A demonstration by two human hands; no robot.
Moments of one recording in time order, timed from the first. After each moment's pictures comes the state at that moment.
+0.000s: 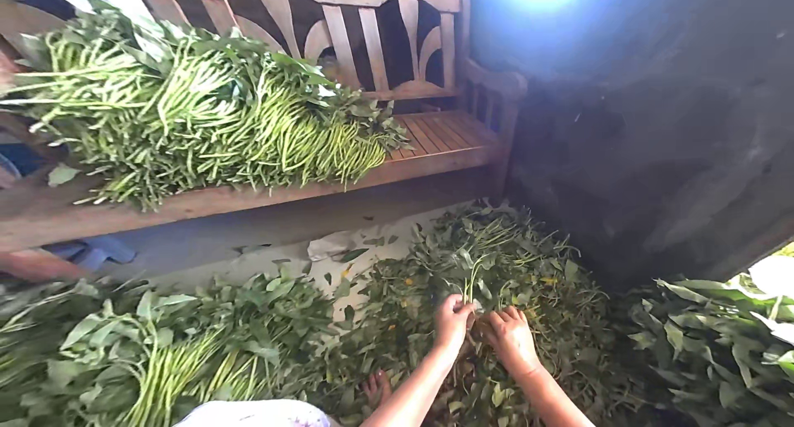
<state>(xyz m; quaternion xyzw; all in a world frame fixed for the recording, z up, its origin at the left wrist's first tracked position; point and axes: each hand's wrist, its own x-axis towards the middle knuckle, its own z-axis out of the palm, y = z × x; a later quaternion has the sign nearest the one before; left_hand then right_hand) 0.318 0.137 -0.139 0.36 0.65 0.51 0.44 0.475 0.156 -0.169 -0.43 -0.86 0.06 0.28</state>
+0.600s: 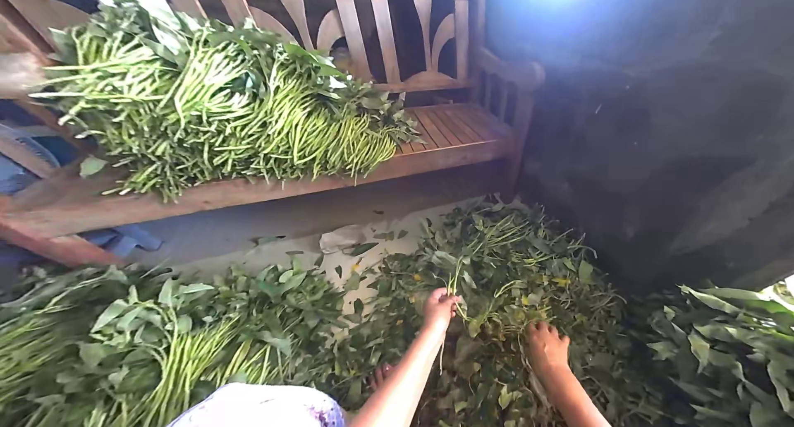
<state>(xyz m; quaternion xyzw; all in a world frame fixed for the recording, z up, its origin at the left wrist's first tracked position) 0.274 0.160 -0.160 0.26 0.68 0.51 0.46 0.514 0.176 -0.180 -0.63 -0.76 0.18 -0.07</state>
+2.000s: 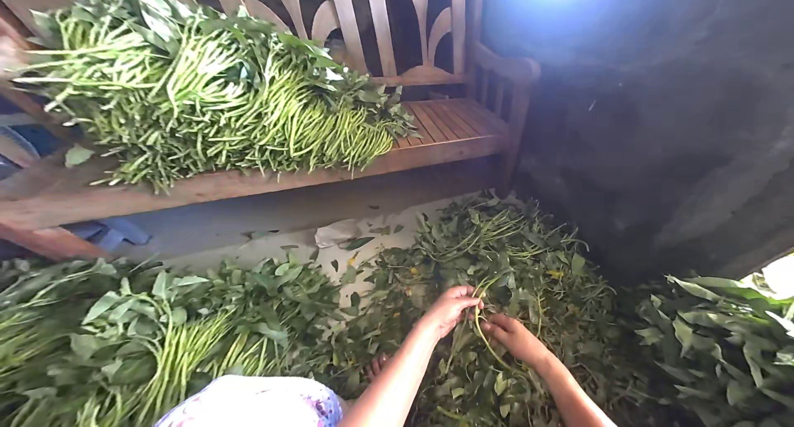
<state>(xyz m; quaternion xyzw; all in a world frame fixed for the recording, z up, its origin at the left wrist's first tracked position) 0.282 0.145 -0.139 0.38 0.49 0.44 0.64 0.489 0.163 -0.162 -0.38 -0.74 0.54 0.13</state>
